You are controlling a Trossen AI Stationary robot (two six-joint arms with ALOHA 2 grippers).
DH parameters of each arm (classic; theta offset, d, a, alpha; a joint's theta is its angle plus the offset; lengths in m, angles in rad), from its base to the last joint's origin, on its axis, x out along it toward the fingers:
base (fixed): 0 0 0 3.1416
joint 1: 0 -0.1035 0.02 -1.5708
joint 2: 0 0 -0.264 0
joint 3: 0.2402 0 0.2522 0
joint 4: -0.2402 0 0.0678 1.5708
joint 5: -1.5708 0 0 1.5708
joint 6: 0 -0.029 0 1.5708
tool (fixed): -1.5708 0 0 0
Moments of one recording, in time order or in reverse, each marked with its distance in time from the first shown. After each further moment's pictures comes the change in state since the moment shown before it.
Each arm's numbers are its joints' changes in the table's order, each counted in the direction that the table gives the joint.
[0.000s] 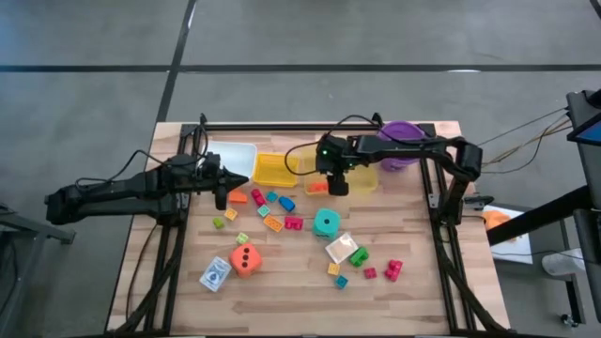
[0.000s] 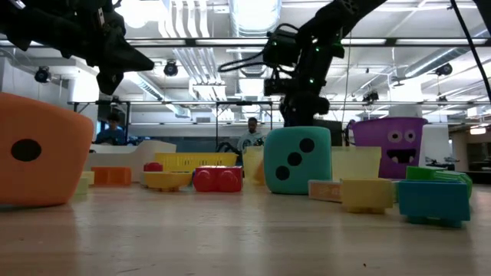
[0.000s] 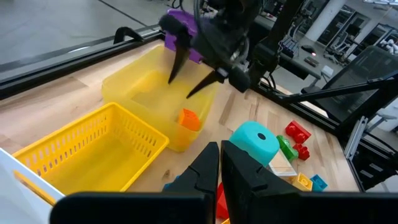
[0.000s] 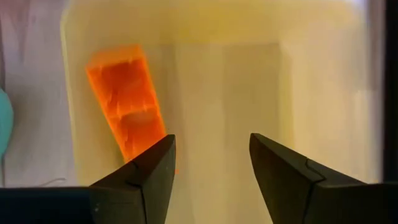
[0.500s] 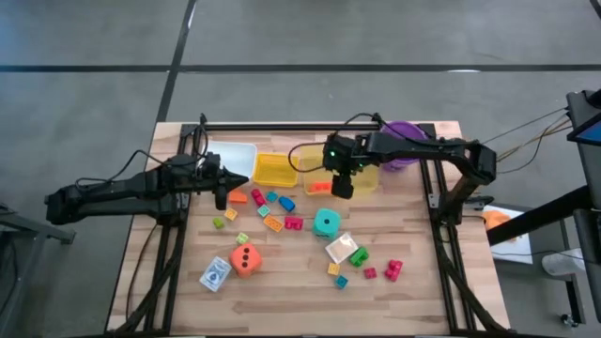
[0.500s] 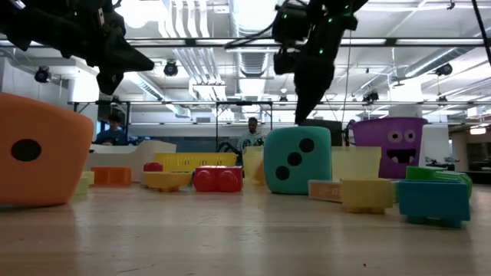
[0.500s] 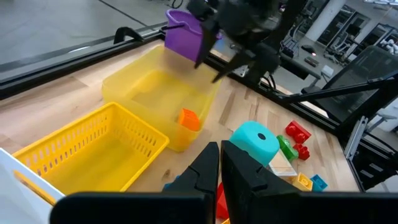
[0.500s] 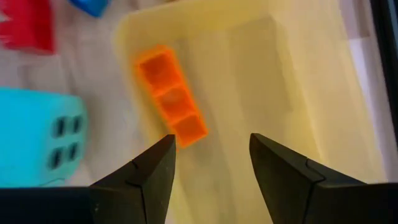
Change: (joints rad) left arm 0.000 0.000 0.000 0.000 0.000 0.000; right arm -0.063 0.129 0.027 -0.189 0.000 -0.276
